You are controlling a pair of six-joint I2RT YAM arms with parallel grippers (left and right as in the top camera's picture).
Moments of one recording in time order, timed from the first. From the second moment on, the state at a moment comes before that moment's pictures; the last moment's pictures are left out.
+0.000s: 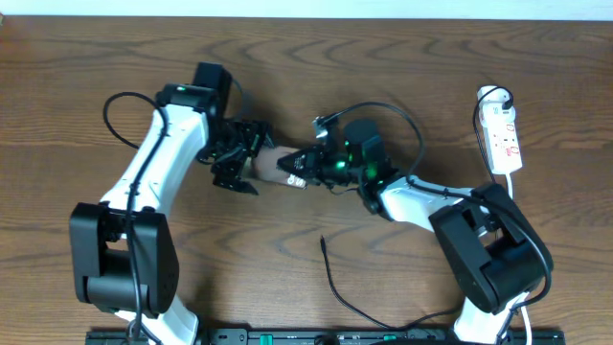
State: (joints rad) left arm -0.14 1.81 1.40 -1.11 0.52 -1.32; right arm 0.53 1.92 0.88 0.57 -0.76 1.11
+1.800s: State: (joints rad) left arm -0.02 1.81 0.95 0.47 0.94 -1.41; right arm 0.30 1.92 0.88 0.91 -0.87 1.56
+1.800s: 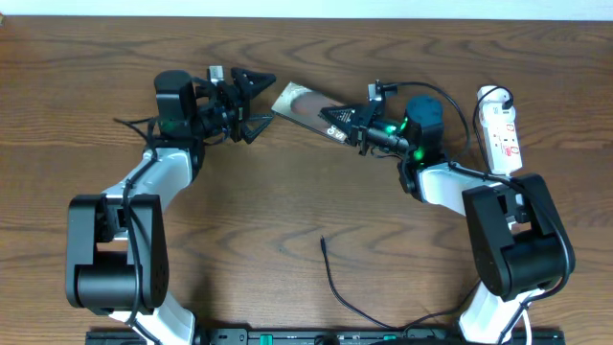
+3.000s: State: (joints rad) left arm -0.02 1.81 0.91 0.60 0.86 -1.49; right arm 0.51 1.92 0.88 0.92 -0.49 1.91
